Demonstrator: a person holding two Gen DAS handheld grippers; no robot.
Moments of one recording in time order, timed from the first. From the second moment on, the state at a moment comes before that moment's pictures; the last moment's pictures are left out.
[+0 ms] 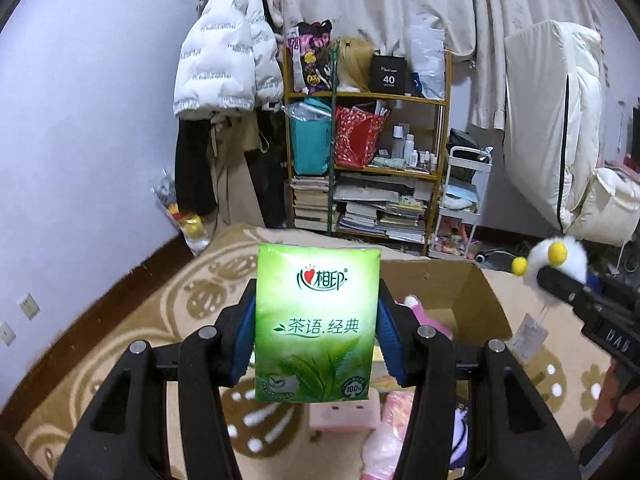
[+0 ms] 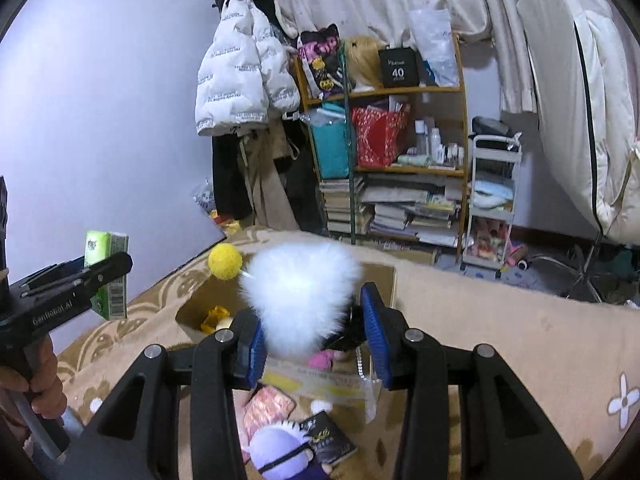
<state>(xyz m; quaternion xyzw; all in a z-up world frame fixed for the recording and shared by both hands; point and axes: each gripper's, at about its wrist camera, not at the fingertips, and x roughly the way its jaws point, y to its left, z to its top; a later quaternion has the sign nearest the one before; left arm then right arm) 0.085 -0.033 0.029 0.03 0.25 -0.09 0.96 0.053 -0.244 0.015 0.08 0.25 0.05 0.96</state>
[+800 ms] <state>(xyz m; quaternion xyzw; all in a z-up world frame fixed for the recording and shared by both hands) 0.124 -0.063 0.016 0.06 0.24 -0.12 0.96 0.101 -0.258 0.015 0.07 0.22 0.06 0.97</state>
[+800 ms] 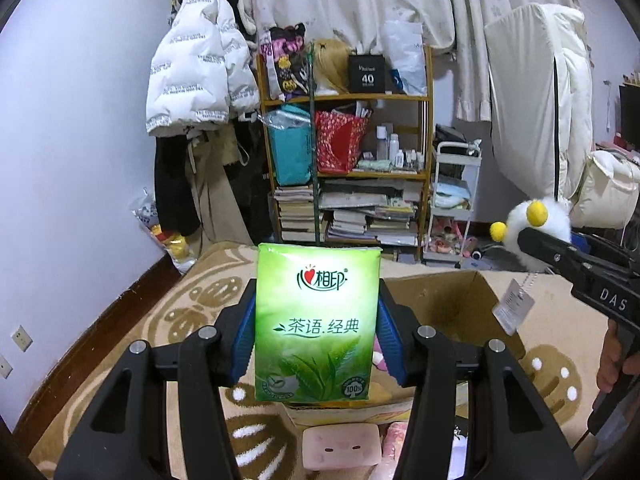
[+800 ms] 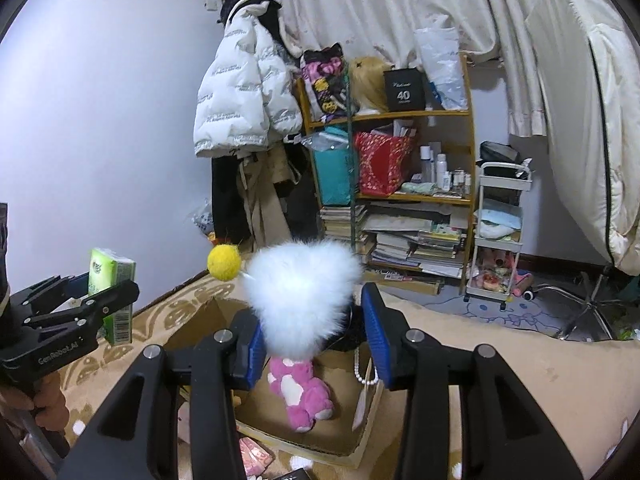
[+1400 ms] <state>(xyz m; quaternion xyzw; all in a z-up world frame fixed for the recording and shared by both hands) 0.158 -0.078 -0.025 0.08 0.30 -0.13 0.94 0.122 -0.254 -0.030 0.09 0.28 0.09 0.95</state>
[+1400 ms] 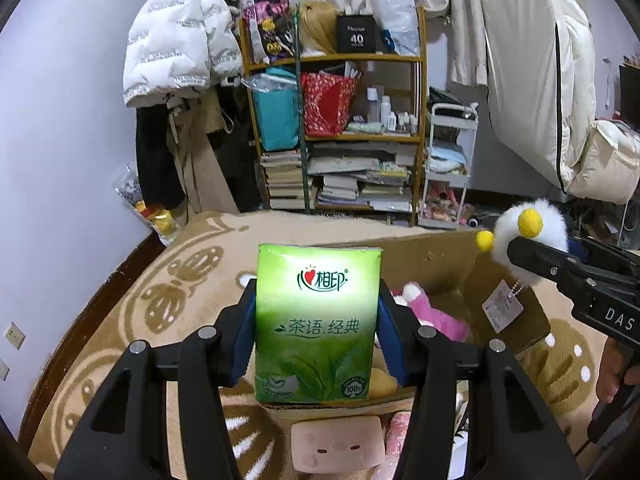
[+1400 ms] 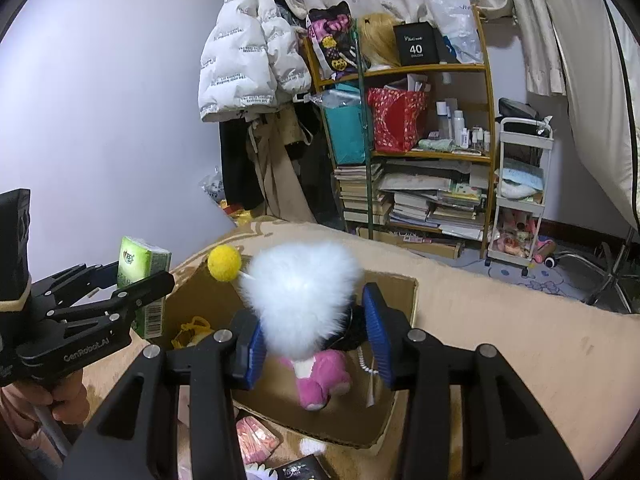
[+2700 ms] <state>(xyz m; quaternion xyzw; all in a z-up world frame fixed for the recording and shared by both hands) 0.134 -0.054 -0.036 0.07 0.38 -0.09 0.92 0.107 -0.249 -0.045 0.08 0.33 0.07 0.94</state>
